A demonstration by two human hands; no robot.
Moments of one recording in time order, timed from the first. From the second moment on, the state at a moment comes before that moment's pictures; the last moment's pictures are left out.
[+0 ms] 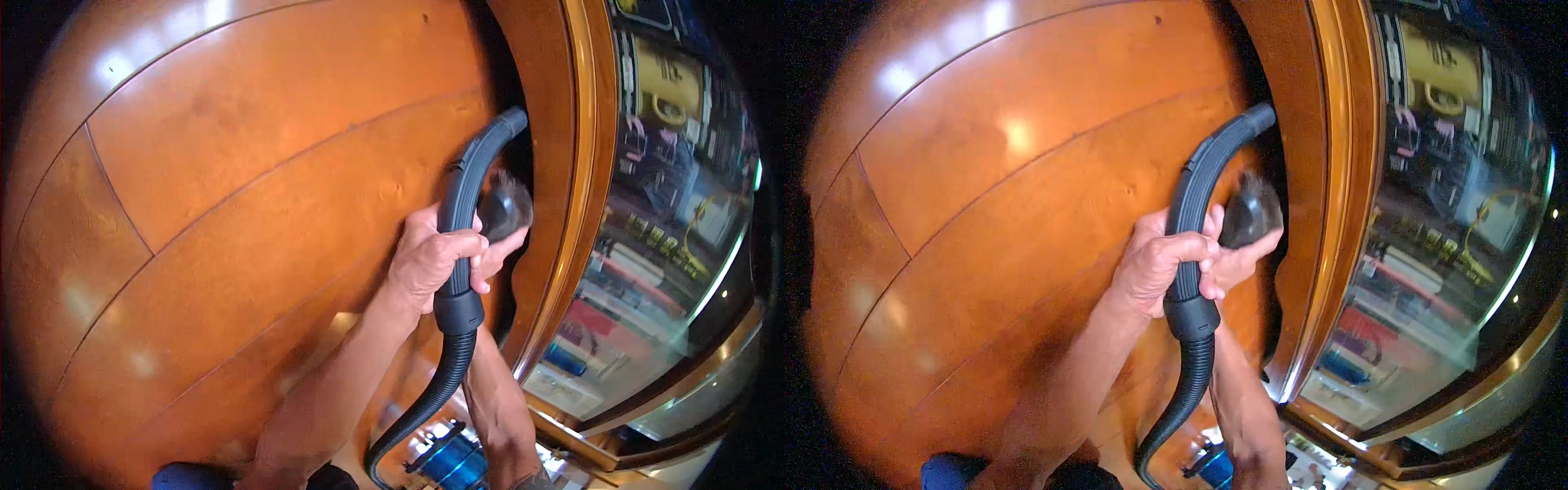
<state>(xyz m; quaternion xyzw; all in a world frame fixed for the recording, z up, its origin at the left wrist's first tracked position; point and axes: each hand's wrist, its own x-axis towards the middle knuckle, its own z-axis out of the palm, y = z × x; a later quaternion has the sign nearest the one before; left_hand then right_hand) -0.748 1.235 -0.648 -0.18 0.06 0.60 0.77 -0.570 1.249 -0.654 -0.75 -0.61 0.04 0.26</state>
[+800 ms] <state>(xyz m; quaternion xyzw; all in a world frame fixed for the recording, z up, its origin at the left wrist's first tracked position) -0.860 1.327 -0.633 -0.16 0.20 0.66 0.71 -0.616 1.270 -0.667 -0.72 -0.63 0.01 0.29</state>
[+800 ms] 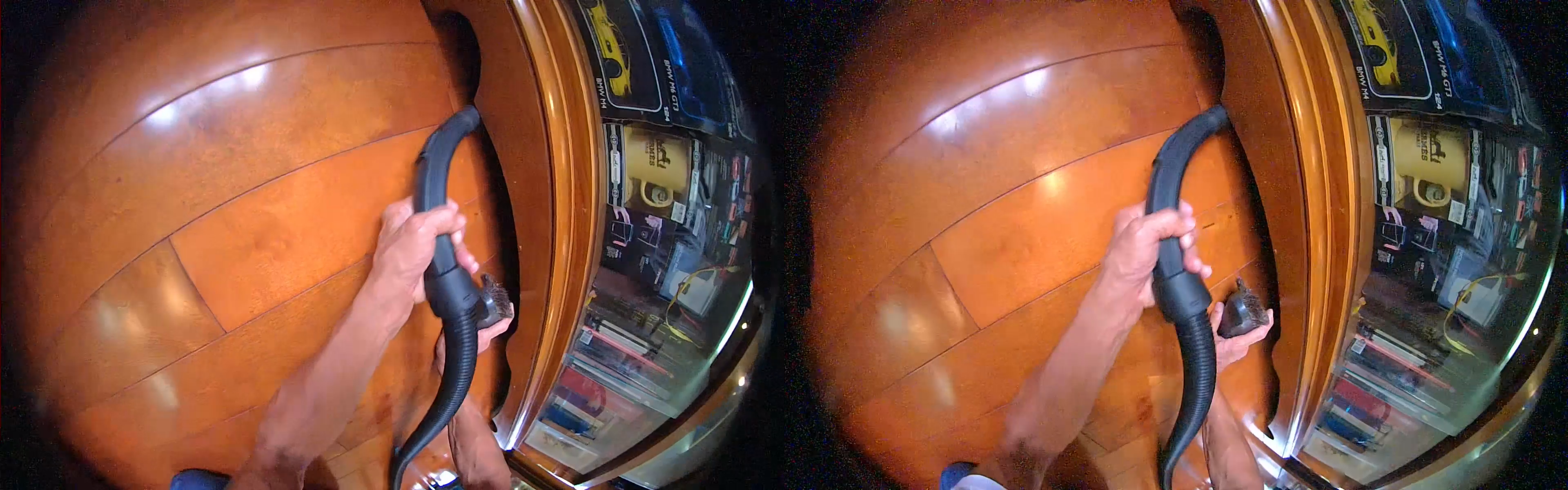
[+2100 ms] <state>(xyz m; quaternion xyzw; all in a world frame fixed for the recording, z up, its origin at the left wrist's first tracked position) -1.017 1.462 -0.629 0.10 0.64 0.65 0.39 -0.624 1.277 -0.660 -0.70 -0.64 0.03 0.30</state>
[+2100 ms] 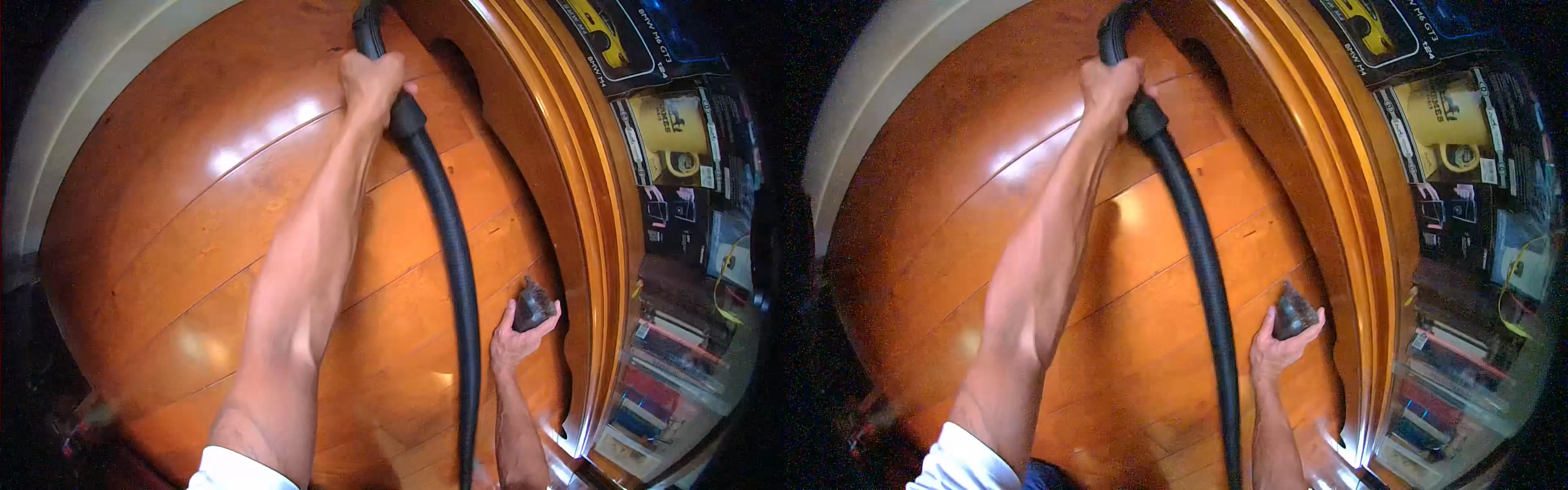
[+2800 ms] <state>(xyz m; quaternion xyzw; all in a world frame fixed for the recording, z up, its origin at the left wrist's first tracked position) -1.038 1.409 -0.620 0.14 0.69 0.56 0.43 -0.691 1.297 -0.656 -0.66 -0.68 0.03 0.33</state>
